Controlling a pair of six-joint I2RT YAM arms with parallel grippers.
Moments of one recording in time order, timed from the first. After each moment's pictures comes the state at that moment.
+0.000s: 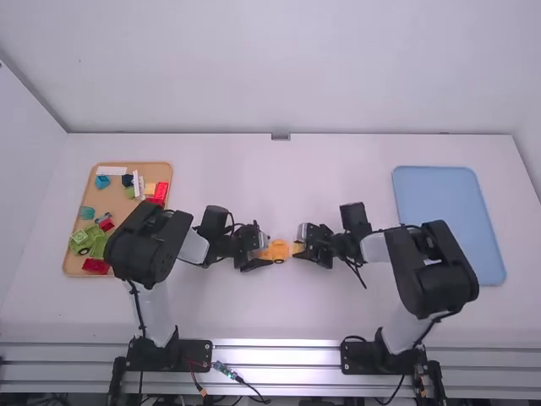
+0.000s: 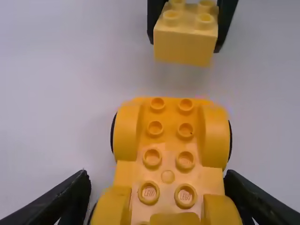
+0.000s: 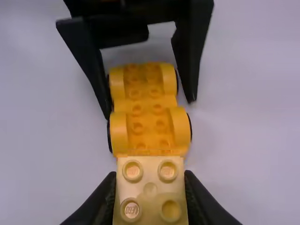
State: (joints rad) left arm -0.25 1.98 0.57 0.52 0.89 0.87; right arm 0.26 1.80 0.59 0.15 -0.94 -1.01
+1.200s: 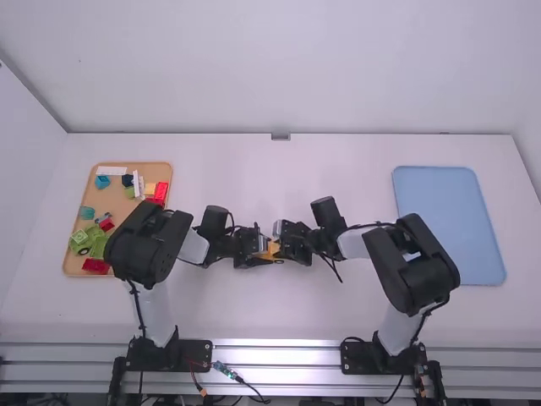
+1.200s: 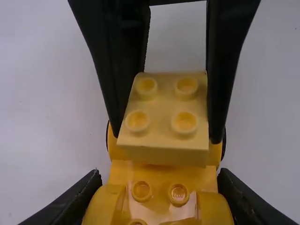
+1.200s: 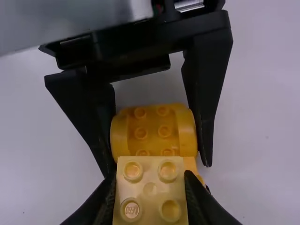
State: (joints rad) left arm -0.25 1.98 0.57 0.51 0.91 0.96; right arm 0.44 1.86 0.69 0.16 -0.83 -0.82
